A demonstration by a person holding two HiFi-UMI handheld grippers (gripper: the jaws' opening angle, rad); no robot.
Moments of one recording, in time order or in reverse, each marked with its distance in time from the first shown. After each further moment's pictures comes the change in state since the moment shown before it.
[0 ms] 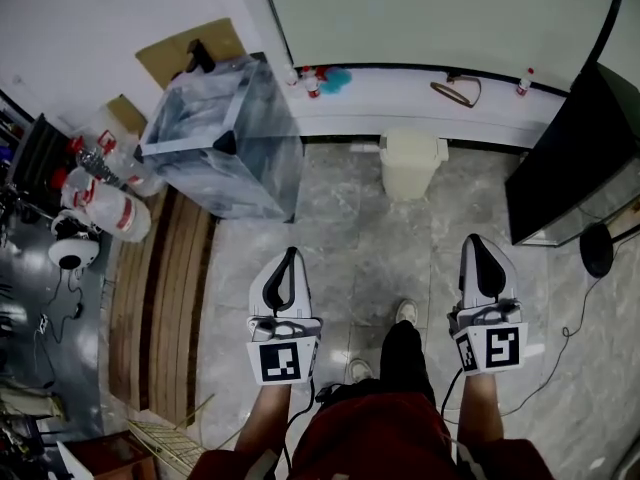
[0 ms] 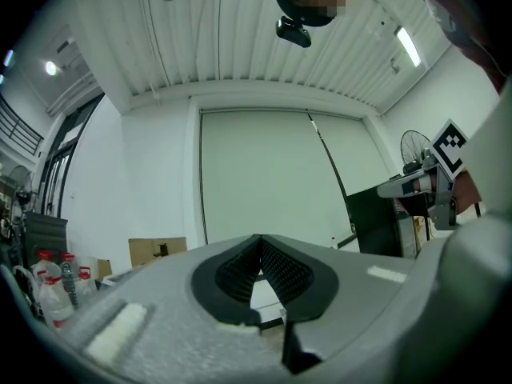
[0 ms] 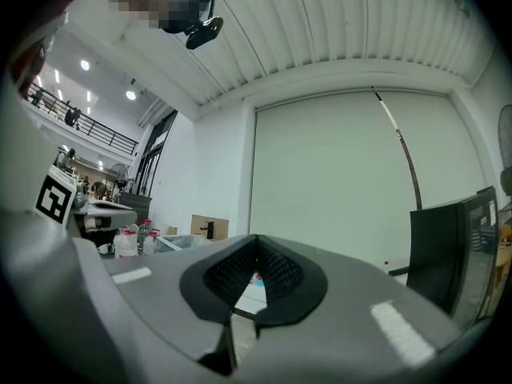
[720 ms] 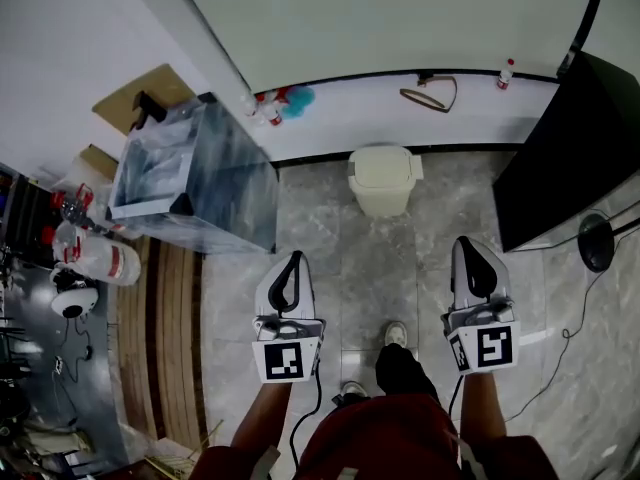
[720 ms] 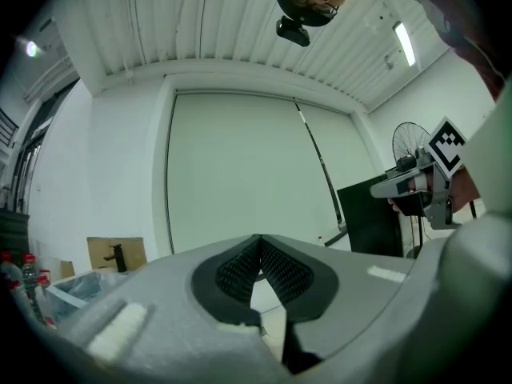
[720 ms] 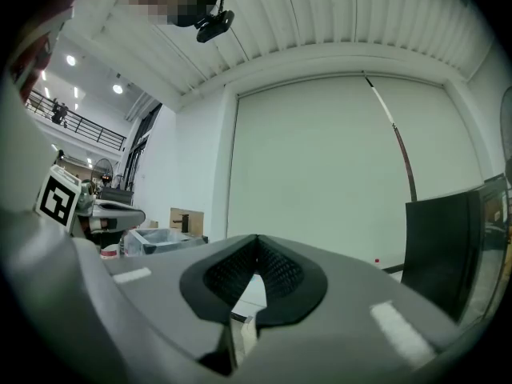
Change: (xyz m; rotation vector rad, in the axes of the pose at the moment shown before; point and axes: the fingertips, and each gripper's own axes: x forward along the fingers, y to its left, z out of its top) left arm 0.205 -0.098 -0.013 0.014 0.029 -0.130; right arm 0.105 -0.163 -0.037 0.020 0.051 -0.042
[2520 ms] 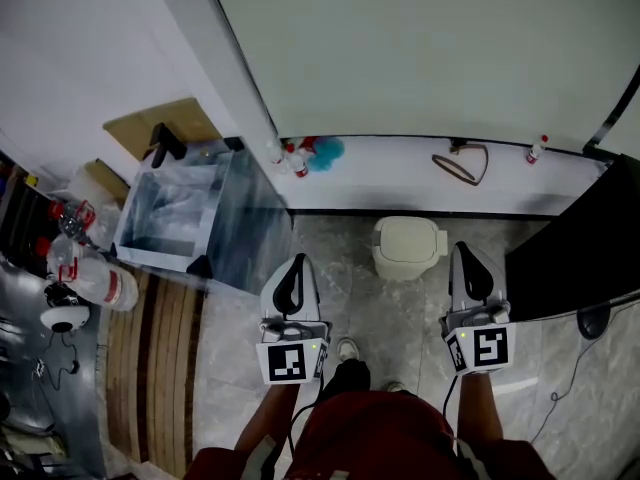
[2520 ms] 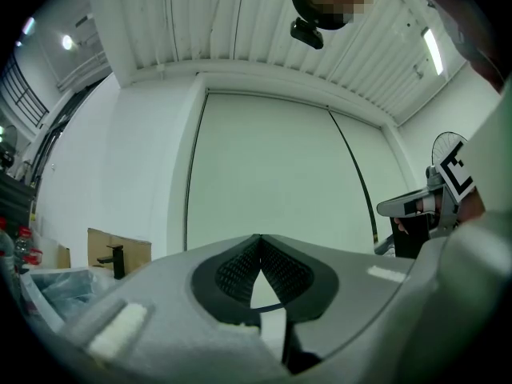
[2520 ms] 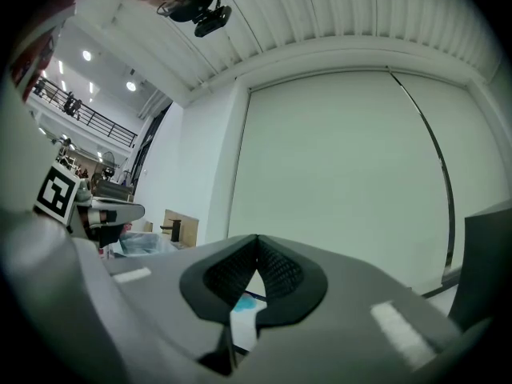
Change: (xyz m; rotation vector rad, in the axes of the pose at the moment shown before) left arm 0.162 0.164 0.002 -0.108 -0.103 0.124; right arm 0.244 0.022 0.035 -0.073 -0.058 0.063
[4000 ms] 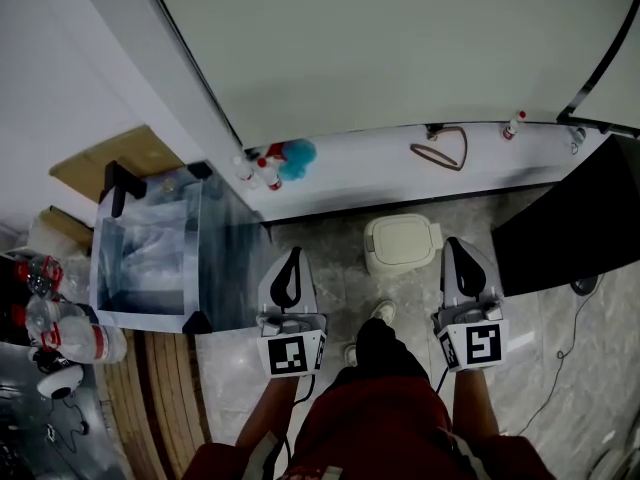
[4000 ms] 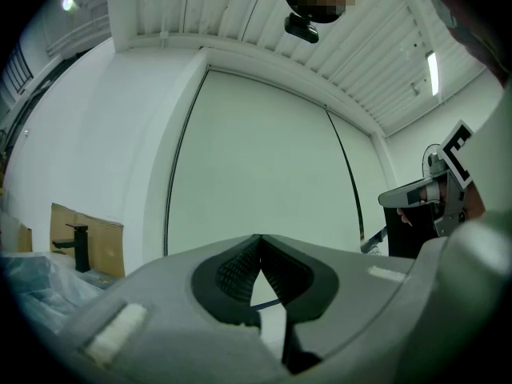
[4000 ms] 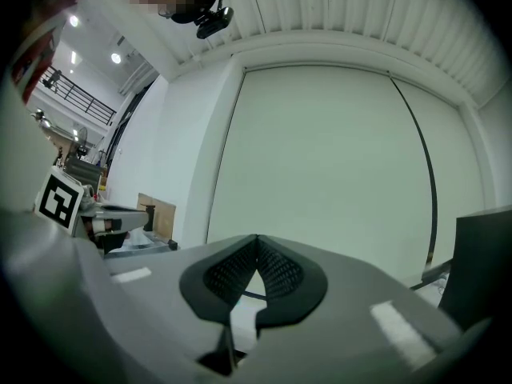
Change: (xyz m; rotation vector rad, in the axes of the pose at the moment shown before) left arm 0.108 0.079 -0.071 -0.061 0.033 -0.165; right arm 0.099 0.036 -0.030 -0.033 0.087 -0.175
